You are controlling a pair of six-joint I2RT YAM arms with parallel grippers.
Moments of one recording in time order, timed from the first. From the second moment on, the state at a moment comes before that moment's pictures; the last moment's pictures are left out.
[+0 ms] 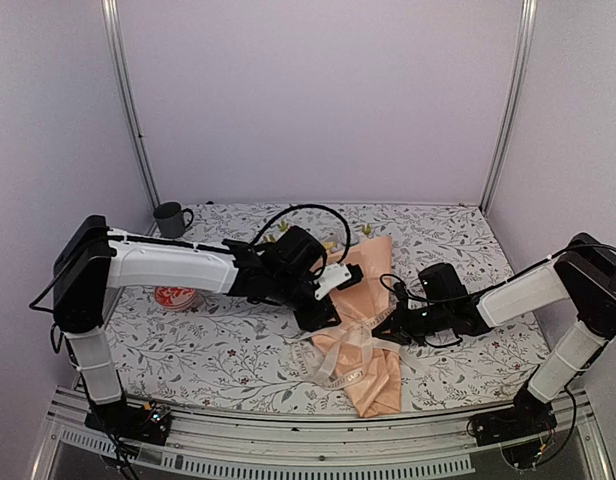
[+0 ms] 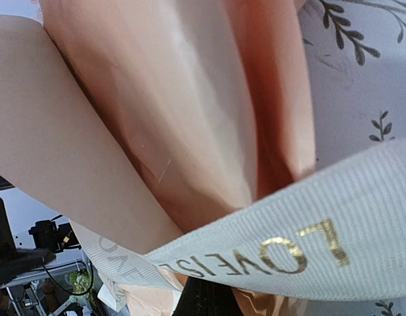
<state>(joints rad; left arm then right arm) -1.00 1.88 1.31 -0.31 0.12 0.19 0.65 1.62 0.55 0.29 -0.47 0.91</state>
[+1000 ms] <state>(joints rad) -1.06 2.10 1.31 -0.02 0.10 0.47 0.64 1.62 0.55 0.29 -0.47 0.91</state>
